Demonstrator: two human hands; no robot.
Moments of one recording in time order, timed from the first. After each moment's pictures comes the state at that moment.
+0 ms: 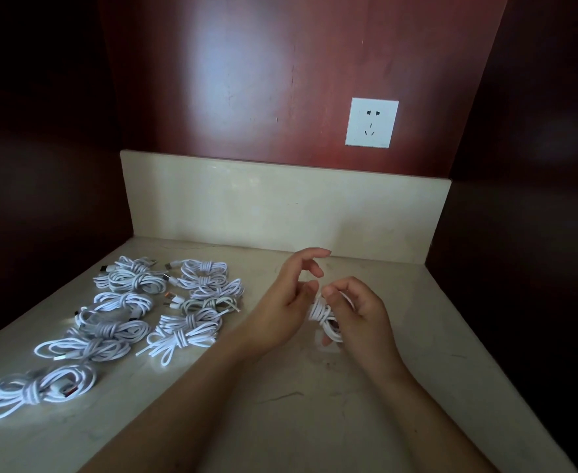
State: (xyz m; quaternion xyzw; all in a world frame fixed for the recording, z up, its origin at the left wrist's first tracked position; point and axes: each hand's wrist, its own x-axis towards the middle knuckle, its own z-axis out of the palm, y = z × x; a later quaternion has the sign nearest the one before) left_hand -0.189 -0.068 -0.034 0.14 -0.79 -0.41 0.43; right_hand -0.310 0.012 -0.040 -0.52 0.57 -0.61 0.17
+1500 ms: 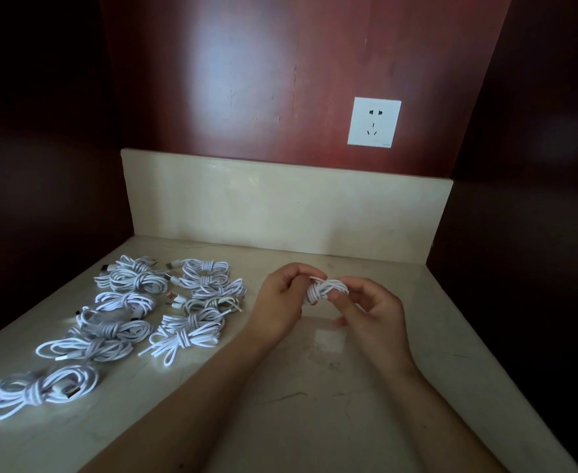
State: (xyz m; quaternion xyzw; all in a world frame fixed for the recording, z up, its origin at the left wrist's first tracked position) left_hand -0.198 -0.063 -0.027 0.27 -0.65 -0.51 0.49; right_hand -0.316 0.012 -0.039 -0.46 0.54 -0.68 0.19
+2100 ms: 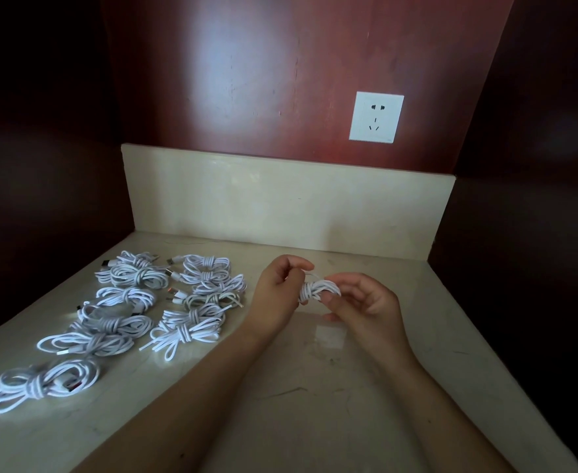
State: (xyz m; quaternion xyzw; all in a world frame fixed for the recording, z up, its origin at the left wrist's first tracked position) left_hand -0.196 -0.066 -0.026 0.32 -0.62 -0.52 0.49; right_hand -0.316 0.012 -0.038 -0.49 0.49 -0.67 0.26
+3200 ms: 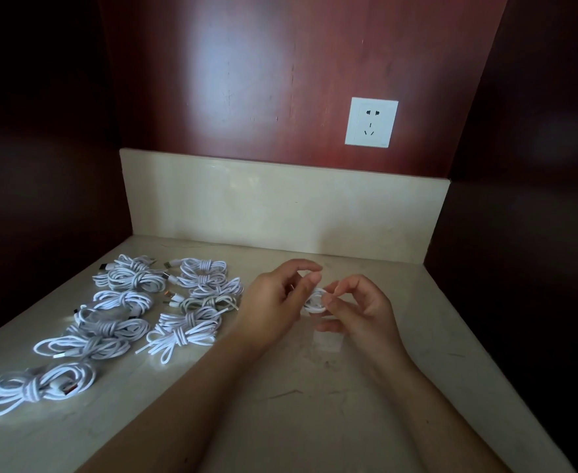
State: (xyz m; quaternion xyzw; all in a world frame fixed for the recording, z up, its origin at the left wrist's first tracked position) left_hand -0.184 -0.070 -0.037 0.25 -0.79 -0.31 0.47; right_hand -0.315 0.018 -0.033 -0.45 0.48 -0.68 0.32
